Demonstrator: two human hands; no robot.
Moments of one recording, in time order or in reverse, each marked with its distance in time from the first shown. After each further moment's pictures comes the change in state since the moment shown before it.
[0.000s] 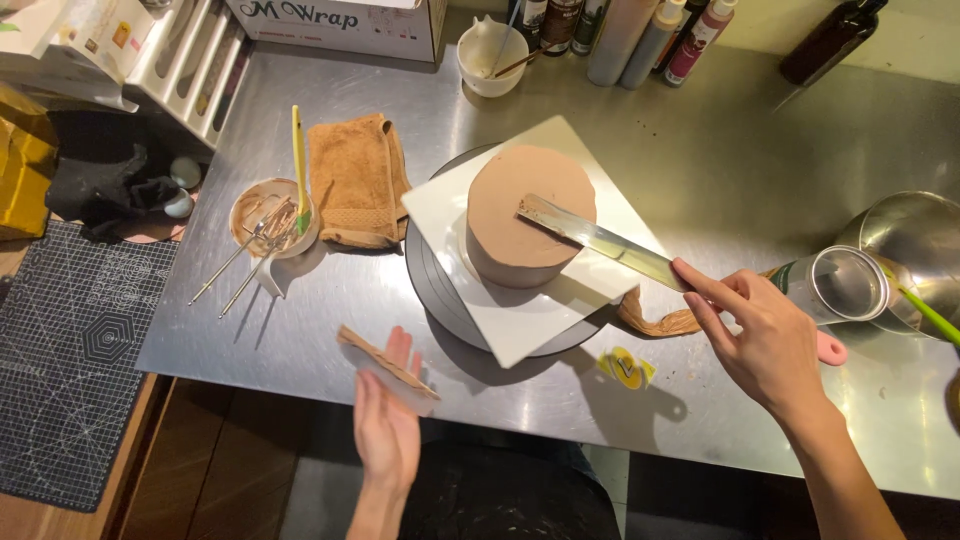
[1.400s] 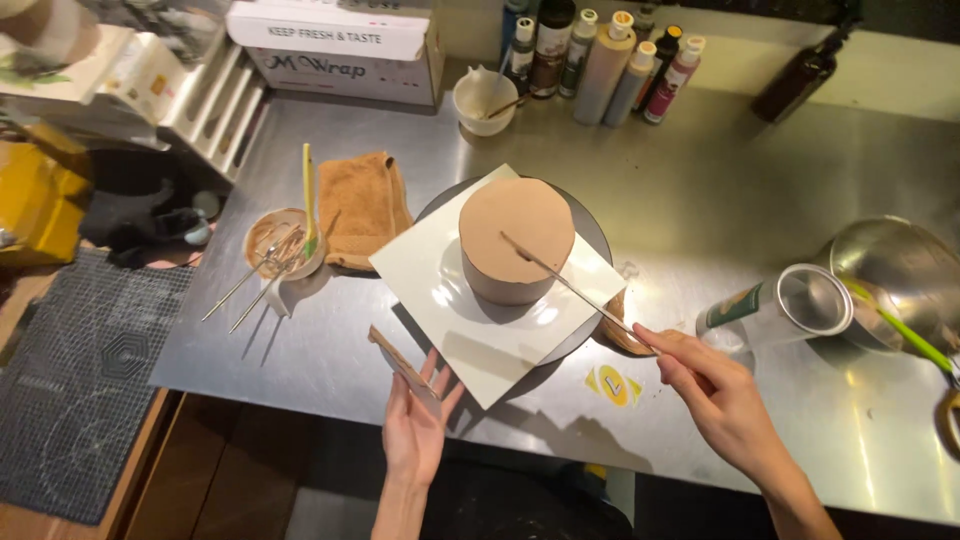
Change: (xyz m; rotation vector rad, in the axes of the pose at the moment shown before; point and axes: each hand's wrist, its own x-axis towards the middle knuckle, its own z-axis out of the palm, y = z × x) left_hand 0.004 -0.034 0.011 -0.250 -0.001 -0.212; right_hand -0.047 -0.005 -0.004 0.758 -0.173 0.175
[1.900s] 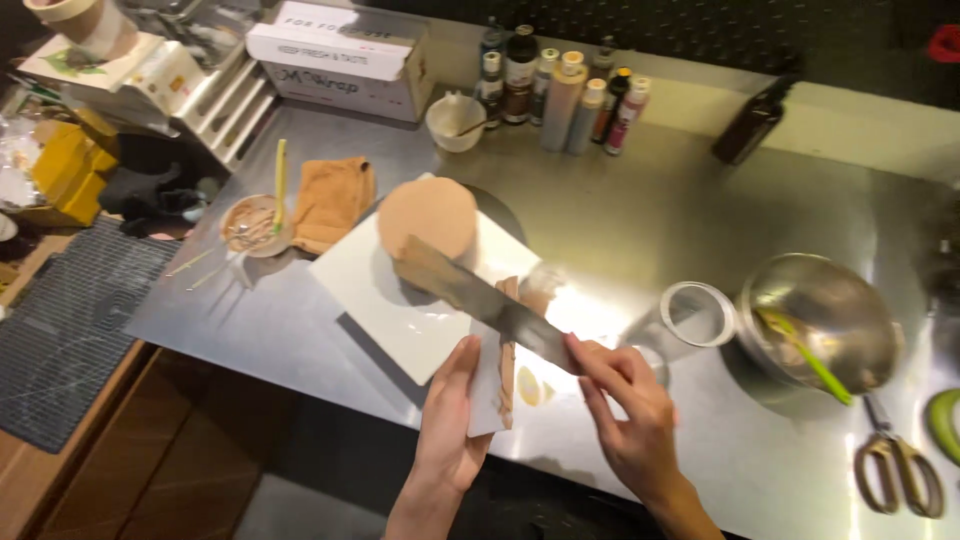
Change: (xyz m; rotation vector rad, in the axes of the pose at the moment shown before) left_hand -0.093 -0.123 0.176 0.019 -0.213 -0.043; right_hand -0.042 0.012 -0.066 -0.027 0.195 -0.433
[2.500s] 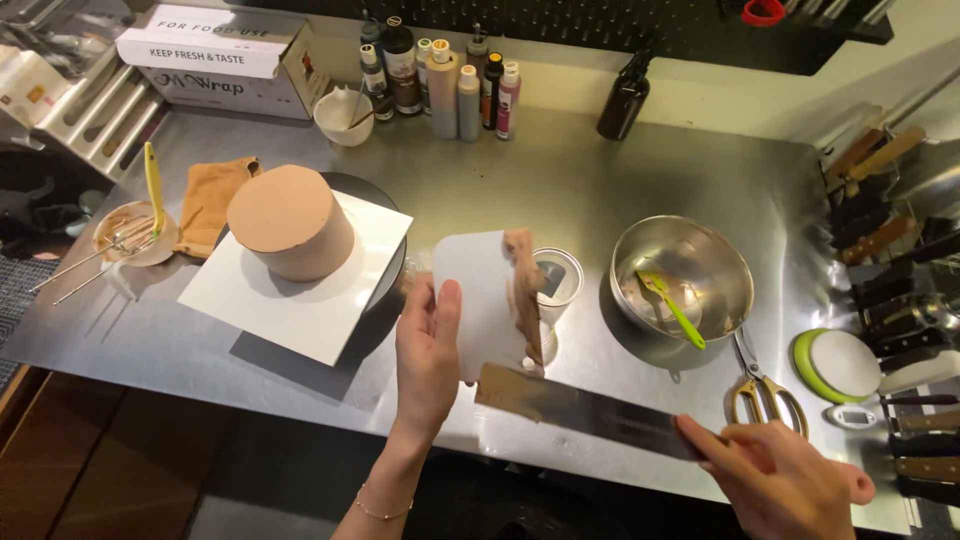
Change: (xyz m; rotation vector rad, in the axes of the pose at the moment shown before) left_hand 0.008 -0.090 0.146 0.787 -0.096 0.575; right_hand -0.134 0.095 -0.268 -0.639 -0.103 -0.034
